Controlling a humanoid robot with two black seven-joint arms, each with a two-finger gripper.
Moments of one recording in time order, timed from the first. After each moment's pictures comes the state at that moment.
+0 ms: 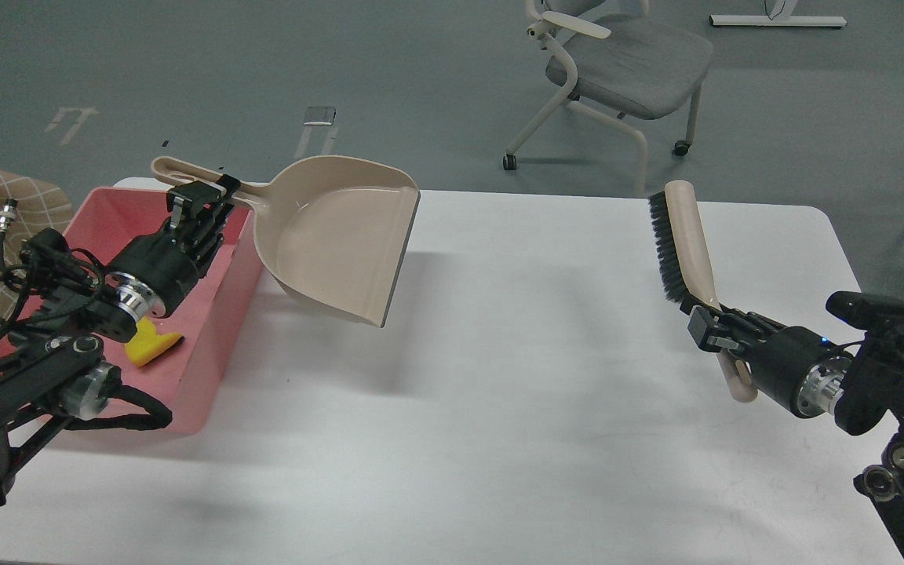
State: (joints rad) left arm -0.39 0.61 -0.76 -1.27 0.72 0.13 -0.33; right arm 0.04 -0.35 1.37 1.60 -2.18 0.49 0.05
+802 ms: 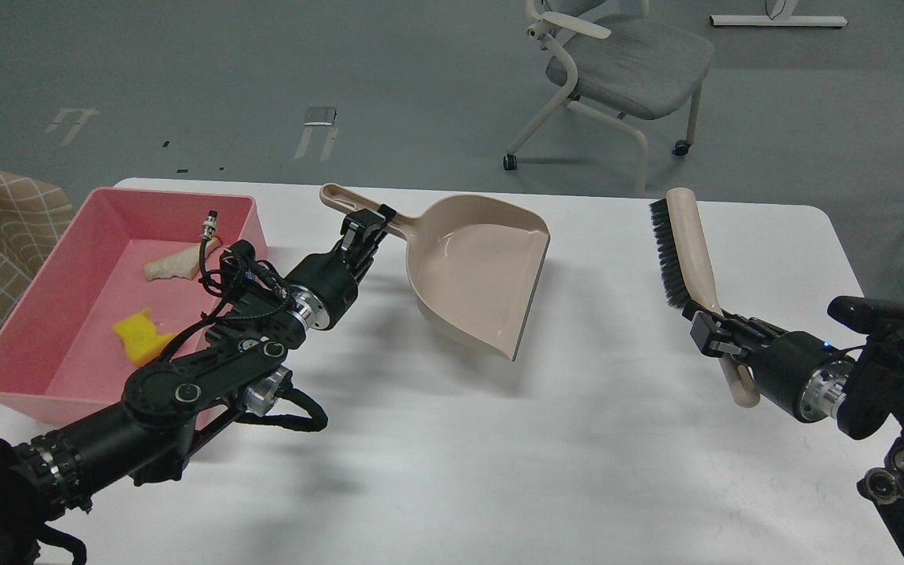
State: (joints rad) left arm -0.60 0.25 -0.51 -1.00 0.76 0.24 -0.30; right arm 0.03 -0.35 1.38 1.59 -2.18 0.49 0.06
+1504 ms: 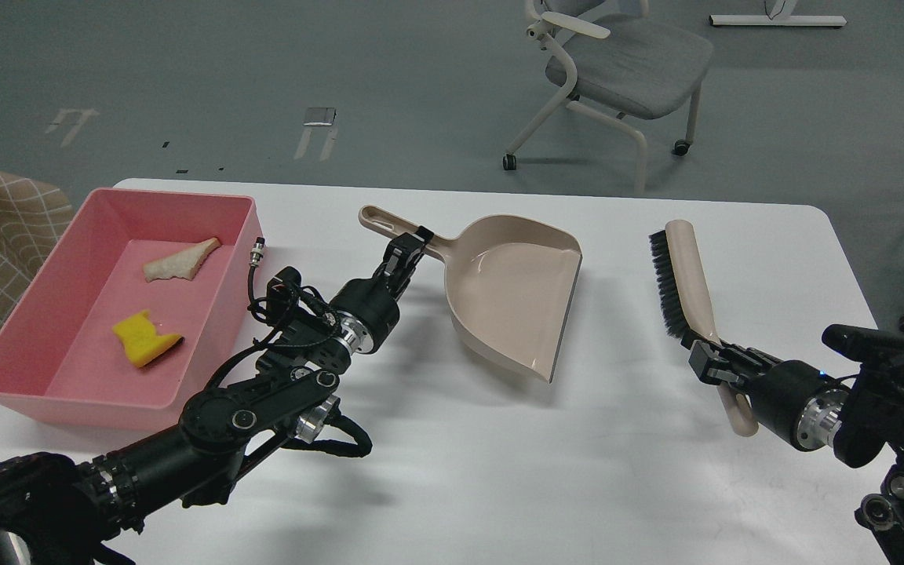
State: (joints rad) left arm -0.57 0.13 -0.50 -0.96 0.85 0.32 -0.33; right arm -0.04 -0.34 1.37 1.58 -2.18 0.49 0.05
